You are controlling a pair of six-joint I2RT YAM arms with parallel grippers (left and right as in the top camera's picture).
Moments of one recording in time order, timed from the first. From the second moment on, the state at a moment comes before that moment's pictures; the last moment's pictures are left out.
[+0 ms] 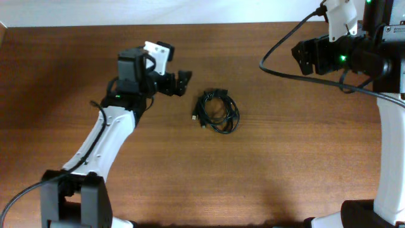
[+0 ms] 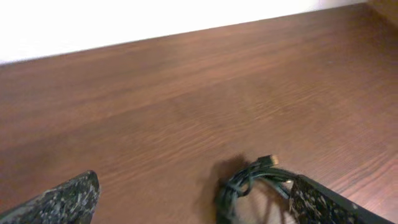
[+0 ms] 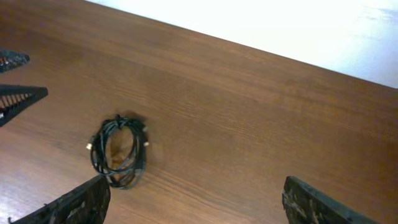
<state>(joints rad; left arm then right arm) -0.15 1.64 1.13 -0.08 0.40 0.06 0.03 1.64 2.15 -1.33 -0.22 -0.22</state>
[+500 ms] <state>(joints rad) -0.26 1.84 1.14 -0.24 0.36 0.11 0.03 1.64 2.15 -1.34 -0.21 -0.23</state>
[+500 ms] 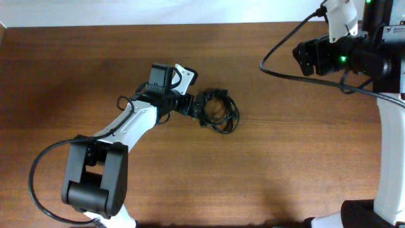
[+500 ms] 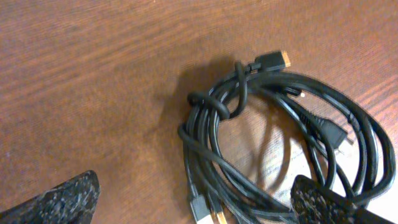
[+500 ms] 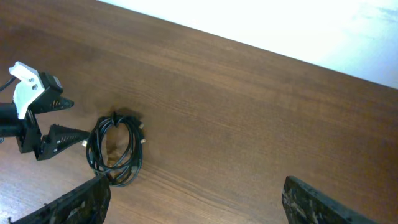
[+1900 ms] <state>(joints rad) -0.39 2.10 1.67 -0.85 0.05 -0.47 0.03 1.64 2.15 -1.39 -0.21 -0.24</state>
